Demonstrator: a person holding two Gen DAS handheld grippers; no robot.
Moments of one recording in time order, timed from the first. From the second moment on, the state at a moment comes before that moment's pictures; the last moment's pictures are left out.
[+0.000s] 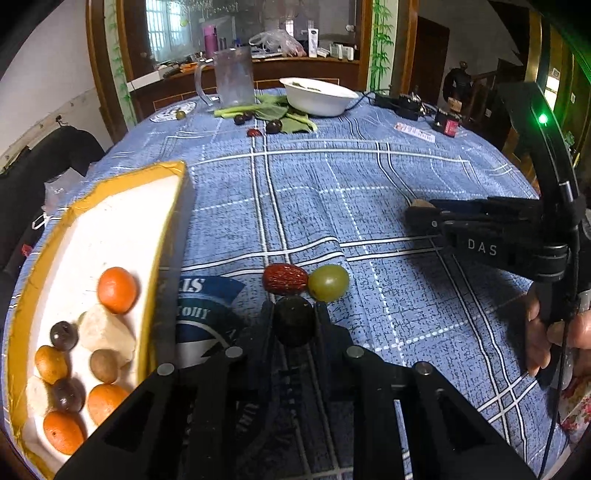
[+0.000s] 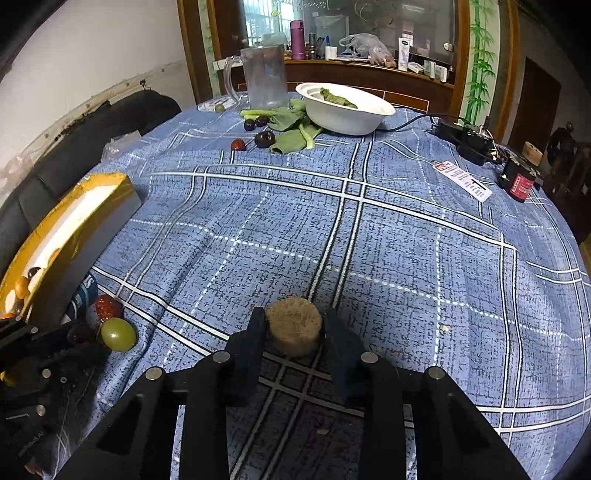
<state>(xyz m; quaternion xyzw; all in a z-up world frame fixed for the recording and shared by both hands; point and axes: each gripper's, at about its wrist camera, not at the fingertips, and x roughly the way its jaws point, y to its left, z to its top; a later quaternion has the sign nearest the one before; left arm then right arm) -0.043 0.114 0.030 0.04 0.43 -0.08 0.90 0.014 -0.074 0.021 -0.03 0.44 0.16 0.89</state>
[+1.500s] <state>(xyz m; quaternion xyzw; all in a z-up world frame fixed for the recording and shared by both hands) 0.003 0.353 0.051 -0.14 0.45 0.04 0.88 0.002 0.169 0.073 -0.07 0.45 0.34 0.82</state>
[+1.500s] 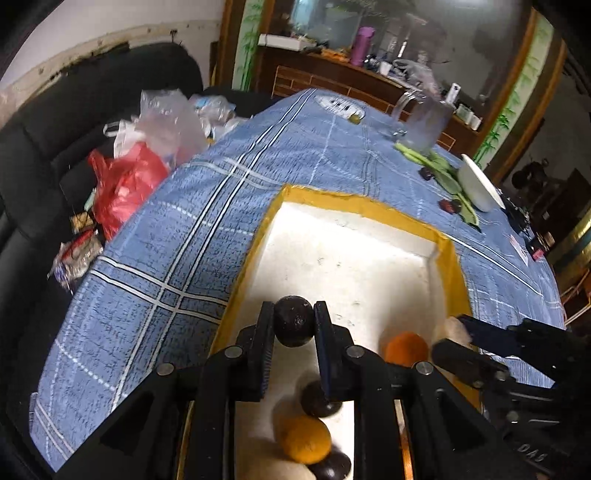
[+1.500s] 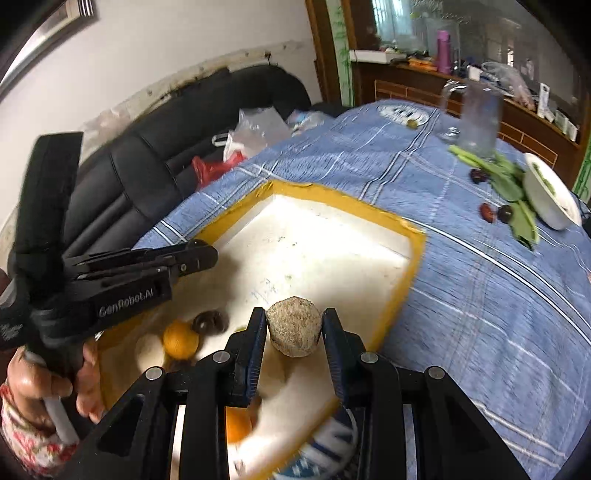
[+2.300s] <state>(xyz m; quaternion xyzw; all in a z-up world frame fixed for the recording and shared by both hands) -0.038 0.343 0.081 -0.18 0.40 0.02 0.90 -0.009 0.170 0.083 -0.08 0.41 0.33 0.85</state>
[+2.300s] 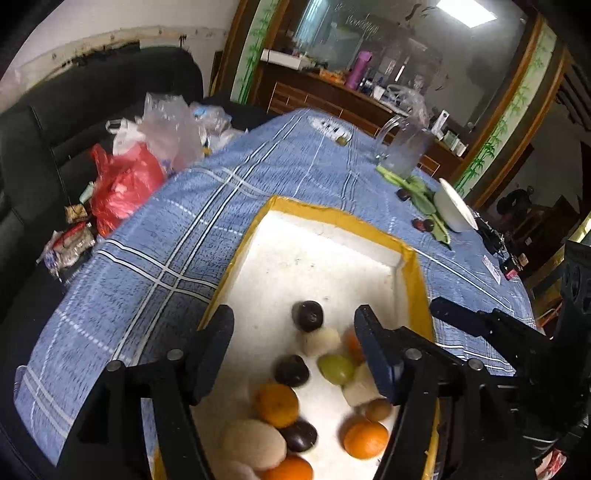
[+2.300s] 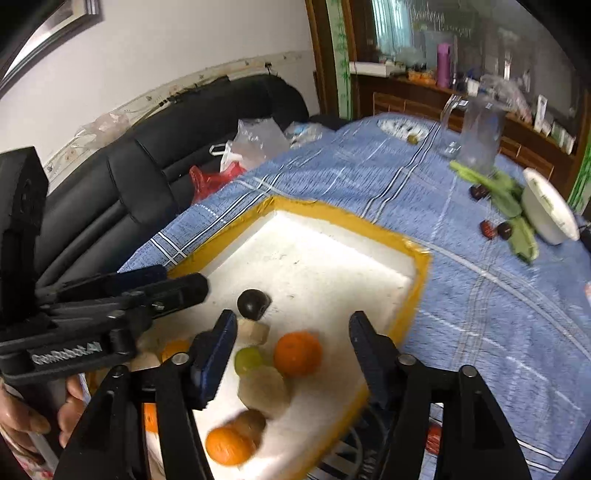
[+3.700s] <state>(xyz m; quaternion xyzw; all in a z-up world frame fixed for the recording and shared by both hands) -0.132 0.221 0.082 -0.11 0.39 0.02 0.92 -0.048 0.001 0.058 -0.07 0.40 0.24 0.88</state>
